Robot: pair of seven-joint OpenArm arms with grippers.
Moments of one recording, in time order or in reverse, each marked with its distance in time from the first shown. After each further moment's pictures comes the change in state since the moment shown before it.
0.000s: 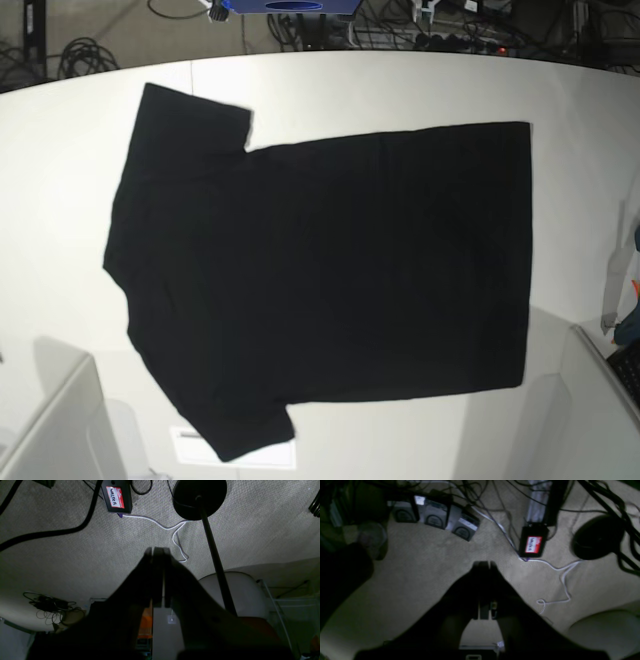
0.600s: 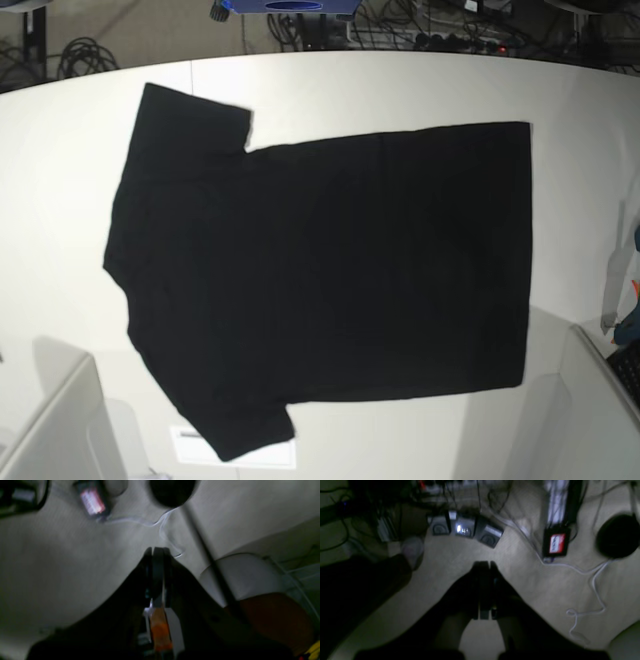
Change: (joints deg) left arm 38.3 -9.1 -0.7 51.4 -6.7 0.0 0.4; right arm -32.4 -1.6 17.0 51.1 0.1 0.0 -11.2
